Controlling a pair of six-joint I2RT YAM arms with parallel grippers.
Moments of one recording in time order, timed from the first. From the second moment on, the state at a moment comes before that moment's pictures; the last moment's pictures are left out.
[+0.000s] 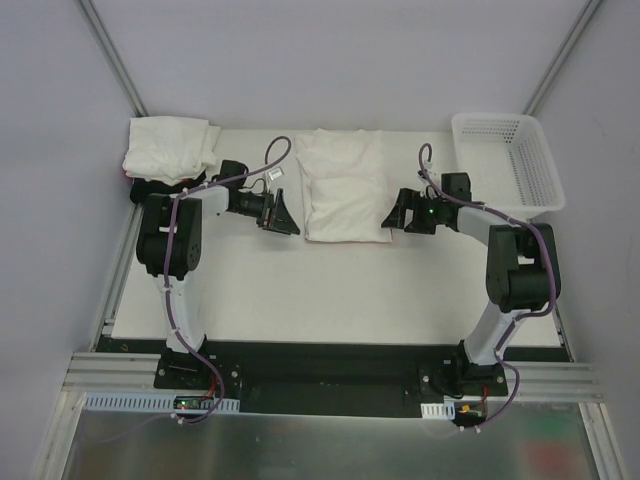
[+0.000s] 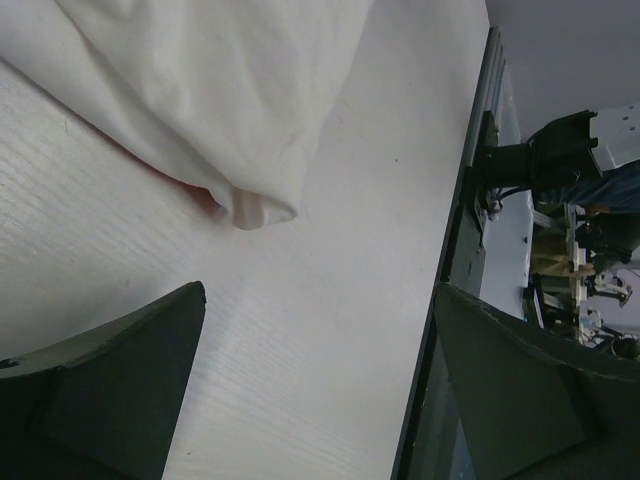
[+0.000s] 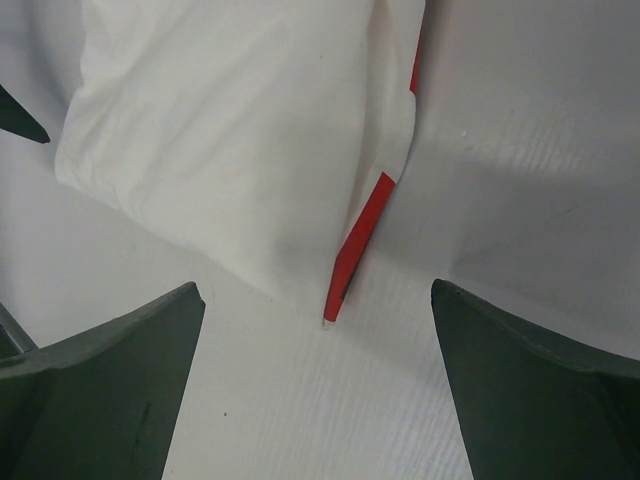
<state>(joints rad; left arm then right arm) -0.13 2.04 1.30 -0.37 1.23 0.00 0.09 1.79 1.05 -0.17 -0.60 0.20</state>
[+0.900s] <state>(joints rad) -0.19 2.13 1.41 -0.43 1.08 -0.03 0.13 1.81 0.86 0.25 -0.67 0.52</state>
